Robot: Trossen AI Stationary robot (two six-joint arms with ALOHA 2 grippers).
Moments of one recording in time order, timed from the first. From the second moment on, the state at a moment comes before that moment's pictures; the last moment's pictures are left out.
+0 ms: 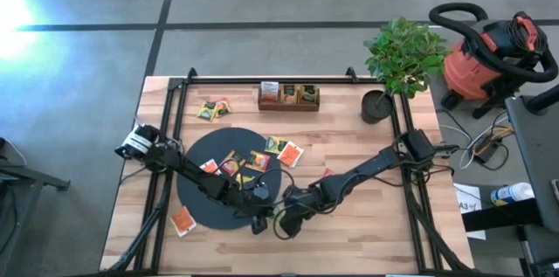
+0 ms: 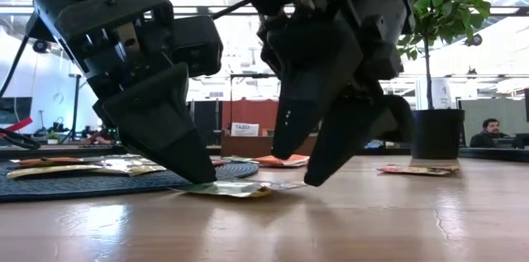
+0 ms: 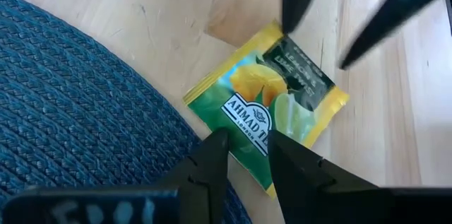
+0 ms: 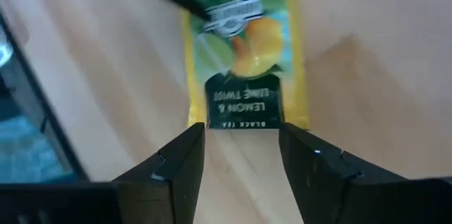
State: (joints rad) left arm -0.45 1.84 0.85 0.19 -0.14 -0.75; right arm 0.38 2.04 1.30 -0.27 -0.06 1.19
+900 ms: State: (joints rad) left arm -0.45 1.85 0.85 0.23 -0.15 -0.76; right arm 0.37 2.07 1.30 -0.23 -0.05 1.35
